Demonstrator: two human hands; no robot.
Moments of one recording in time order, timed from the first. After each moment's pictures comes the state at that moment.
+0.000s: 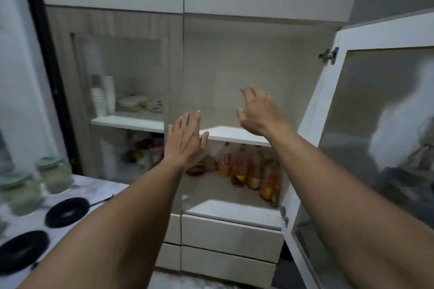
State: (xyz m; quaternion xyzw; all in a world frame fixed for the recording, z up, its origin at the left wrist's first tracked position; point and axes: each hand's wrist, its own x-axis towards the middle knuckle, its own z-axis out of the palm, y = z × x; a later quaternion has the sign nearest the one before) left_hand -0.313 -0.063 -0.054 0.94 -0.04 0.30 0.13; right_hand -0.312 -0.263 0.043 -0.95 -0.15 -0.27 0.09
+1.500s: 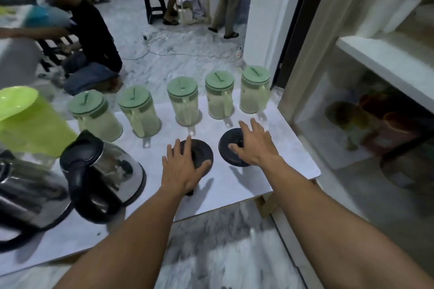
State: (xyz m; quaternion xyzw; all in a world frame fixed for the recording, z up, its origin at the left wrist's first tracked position) left_hand -0.312 0.397 -0.381 0.80 0.57 0.06 0.17; right_hand -0.093 0.355 -0.337 -0.80 -0.57 0.14 0.07
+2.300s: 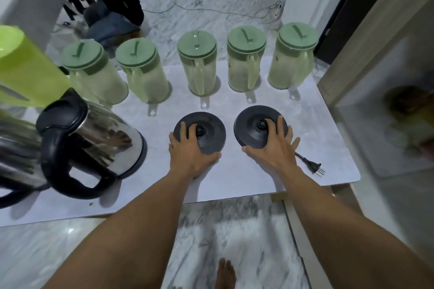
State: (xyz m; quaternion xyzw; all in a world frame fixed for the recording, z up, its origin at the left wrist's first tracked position) left_hand -0.293 0.418 -0.465 0.71 0.67 0.03 0.23; right_hand -0.059 0.369 -0.477 -0.82 -0.51 0.21 0.11
